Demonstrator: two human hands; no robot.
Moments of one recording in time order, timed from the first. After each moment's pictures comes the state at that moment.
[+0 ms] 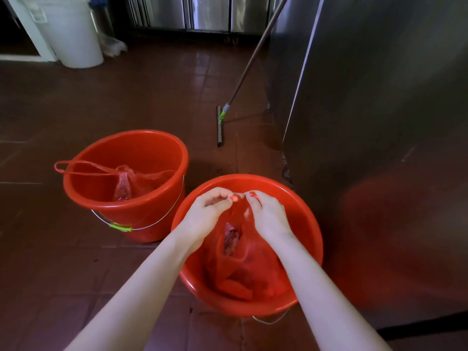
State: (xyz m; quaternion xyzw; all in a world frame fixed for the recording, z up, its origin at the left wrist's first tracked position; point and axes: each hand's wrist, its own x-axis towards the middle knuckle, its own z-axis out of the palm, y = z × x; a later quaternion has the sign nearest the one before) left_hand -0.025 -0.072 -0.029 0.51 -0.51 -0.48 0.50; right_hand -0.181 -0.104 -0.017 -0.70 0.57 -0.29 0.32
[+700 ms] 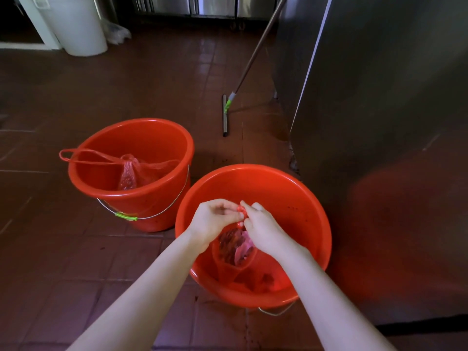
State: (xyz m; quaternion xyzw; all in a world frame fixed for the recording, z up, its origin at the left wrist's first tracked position) left_hand -0.027 -0.064 -0.062 0.59 -0.44 -0.50 0.46; right_hand -0.174 -0.102 -0.073 -0.79 0.52 -0.09 0.31
